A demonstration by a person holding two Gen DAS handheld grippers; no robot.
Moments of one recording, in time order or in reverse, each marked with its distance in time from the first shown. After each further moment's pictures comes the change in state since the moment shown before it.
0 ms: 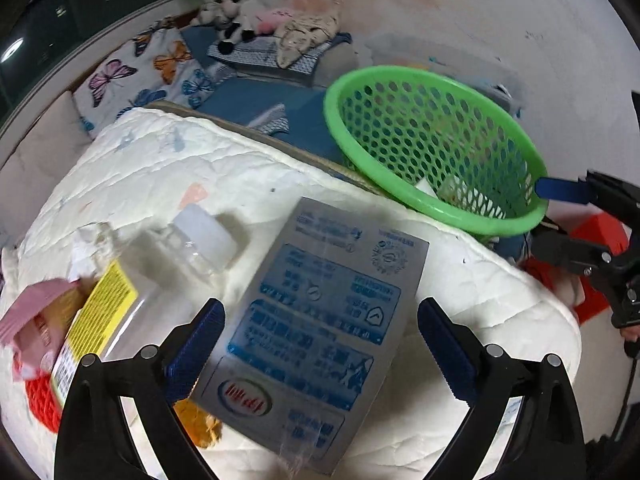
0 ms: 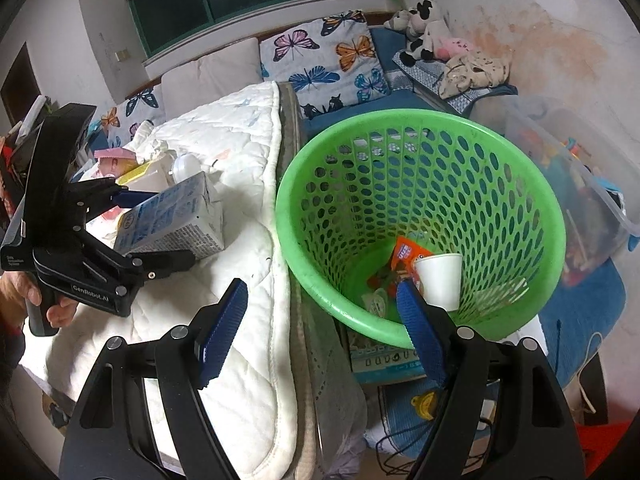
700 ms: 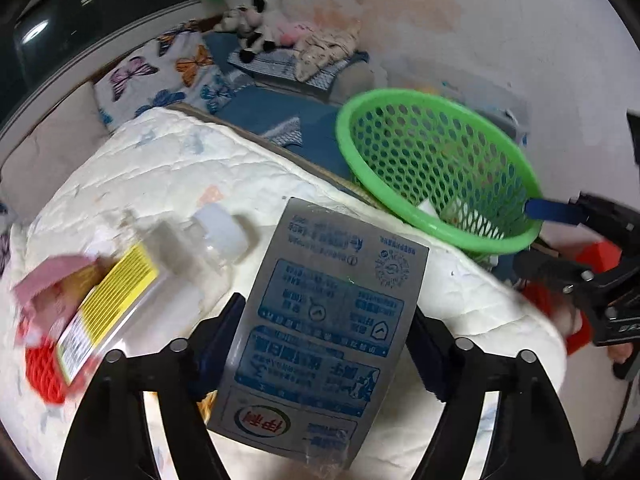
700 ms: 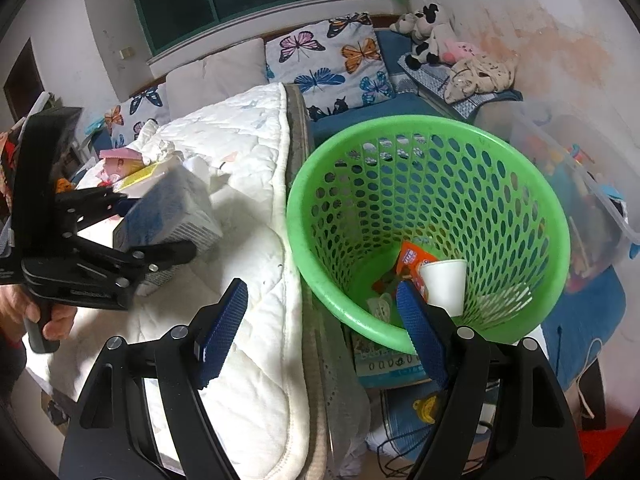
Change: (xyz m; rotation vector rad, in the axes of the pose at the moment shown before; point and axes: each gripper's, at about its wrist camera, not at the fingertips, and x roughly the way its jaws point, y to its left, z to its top) left arm -0.029 0.002 -0.009 -0.120 -0.074 0.019; right arm -0.002 0.008 0.005 -0.017 -0.009 0.009
